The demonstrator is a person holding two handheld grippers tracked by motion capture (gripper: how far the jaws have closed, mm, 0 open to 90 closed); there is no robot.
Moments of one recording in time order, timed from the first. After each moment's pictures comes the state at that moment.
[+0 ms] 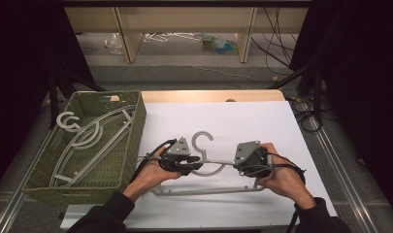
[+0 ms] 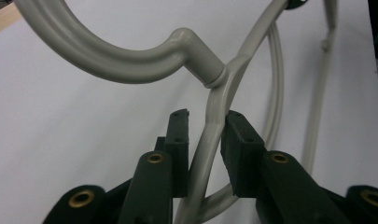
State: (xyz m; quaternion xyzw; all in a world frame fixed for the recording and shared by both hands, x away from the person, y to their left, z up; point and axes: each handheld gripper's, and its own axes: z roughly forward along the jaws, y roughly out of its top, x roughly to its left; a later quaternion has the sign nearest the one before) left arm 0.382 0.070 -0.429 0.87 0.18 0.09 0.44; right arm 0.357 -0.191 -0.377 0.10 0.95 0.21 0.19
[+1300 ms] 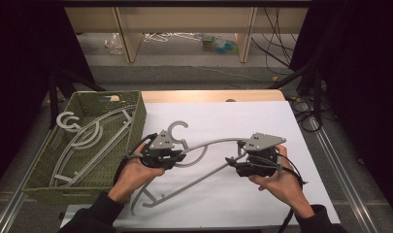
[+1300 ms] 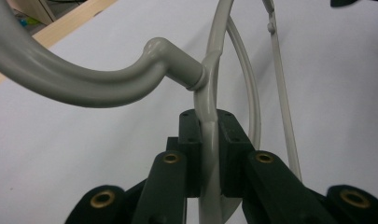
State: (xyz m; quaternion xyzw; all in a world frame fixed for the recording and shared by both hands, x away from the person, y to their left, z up) left arm 0.367 0.109 -0.383 0.86 0.25 0.14 0.42; right arm 0.346 -0.201 -0.368 0.26 0.85 0.40 0.21
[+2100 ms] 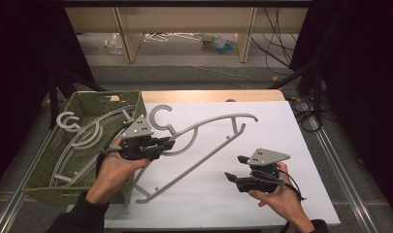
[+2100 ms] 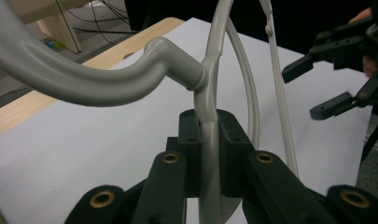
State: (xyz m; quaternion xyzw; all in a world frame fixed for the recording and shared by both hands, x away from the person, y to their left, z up) left arm 0.349 0.138 -0.325 0.81 0.29 0.15 0.48; right arm 0.326 -0.209 -0.403 0.29 0.84 0.43 0.17
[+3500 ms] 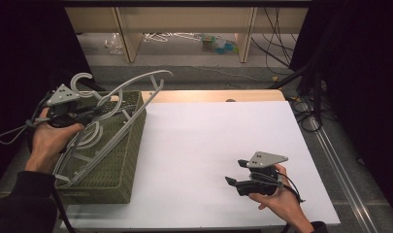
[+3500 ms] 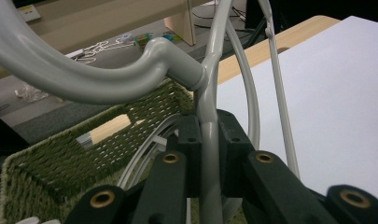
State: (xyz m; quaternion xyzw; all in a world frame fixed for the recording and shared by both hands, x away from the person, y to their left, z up) left arm 0.409 0.303 -0.307 0.76 0.40 0.30 0.42; right arm 0.326 -0.212 -0.416 0.30 0.84 0.42 0.15
